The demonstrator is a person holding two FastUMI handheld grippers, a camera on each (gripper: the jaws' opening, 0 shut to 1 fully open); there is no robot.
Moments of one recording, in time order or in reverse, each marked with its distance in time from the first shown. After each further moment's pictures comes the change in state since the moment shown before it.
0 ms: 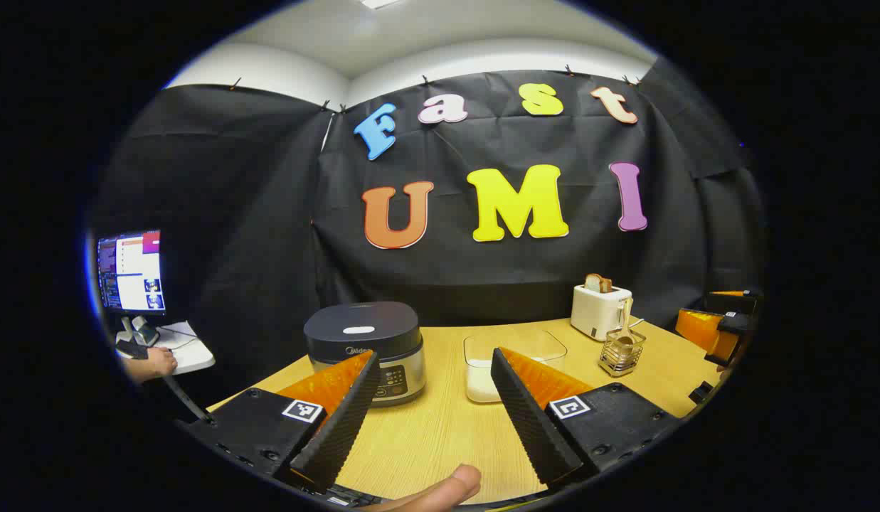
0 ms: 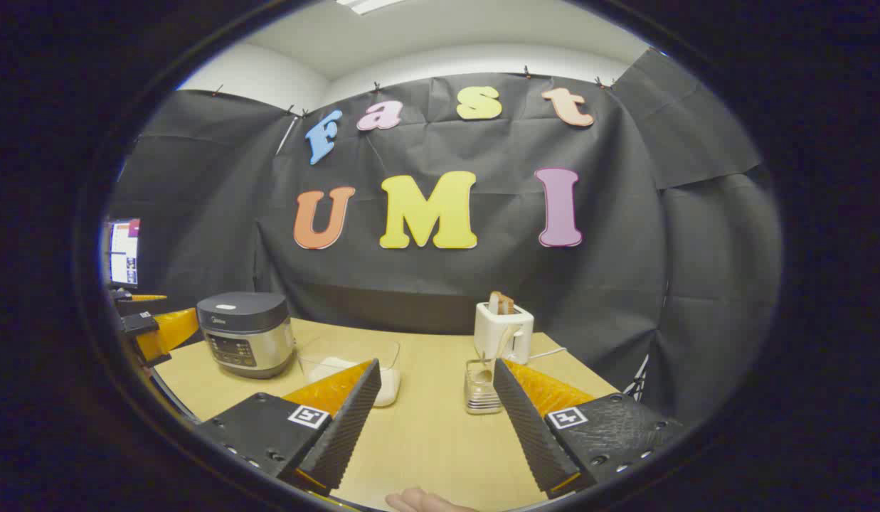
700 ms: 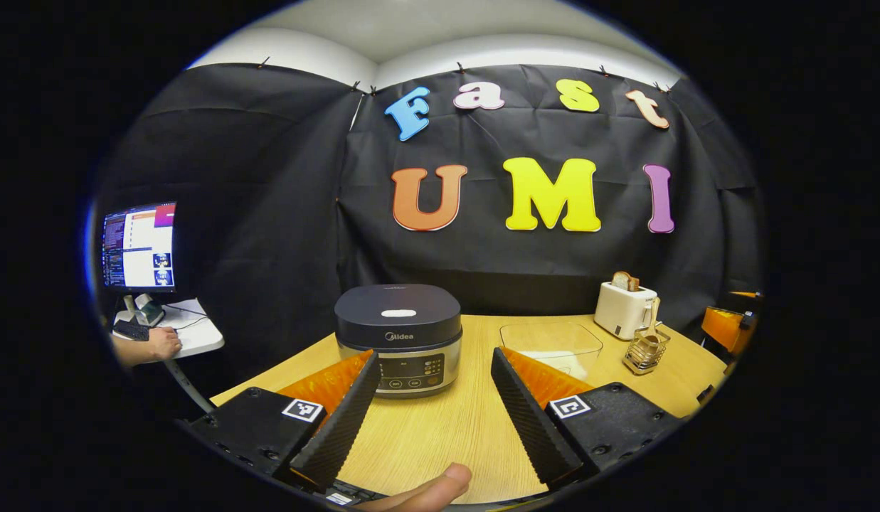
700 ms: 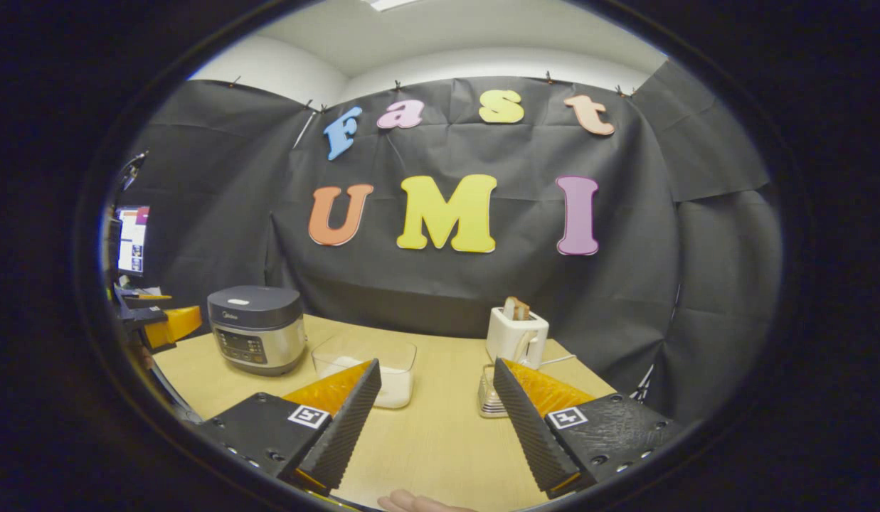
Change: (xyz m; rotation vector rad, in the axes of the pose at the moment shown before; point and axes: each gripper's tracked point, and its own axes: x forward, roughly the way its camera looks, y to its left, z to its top) left arm 0.018 0.053 -0.018 -0.040 0.048 0.080; right arm 0.000 0.023 0.004 -0.048 -0.007 0.029
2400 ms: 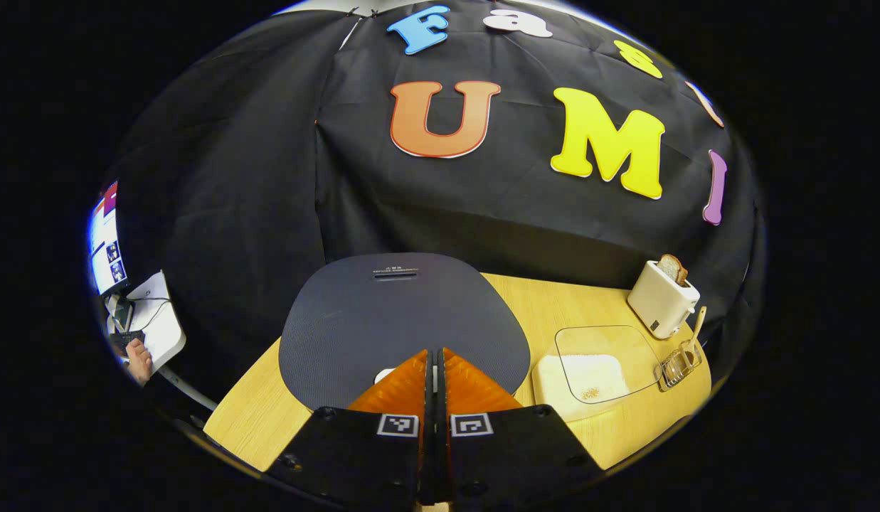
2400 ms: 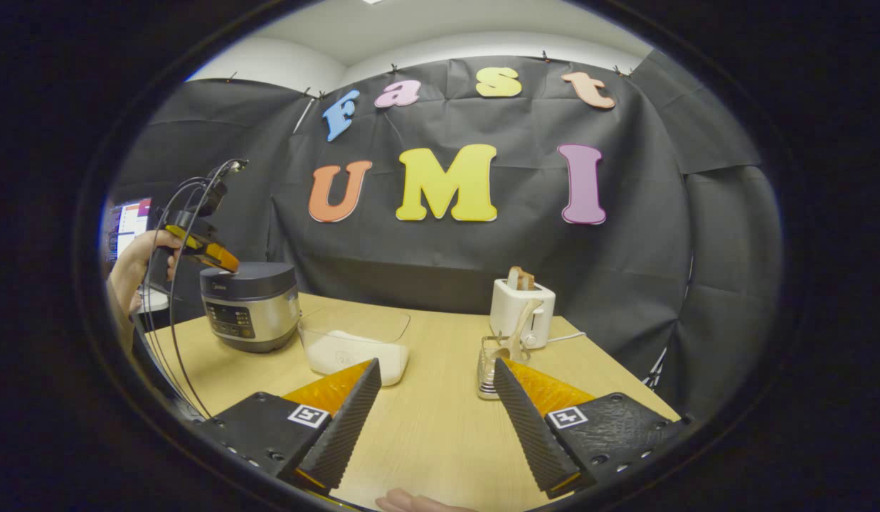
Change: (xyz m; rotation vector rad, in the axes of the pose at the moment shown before) left arm 0.194 0.038 -0.010 -0.051 0.394 -0.051; right arm 0.027 -0.022 -0.055 0.017 0.071 0.045
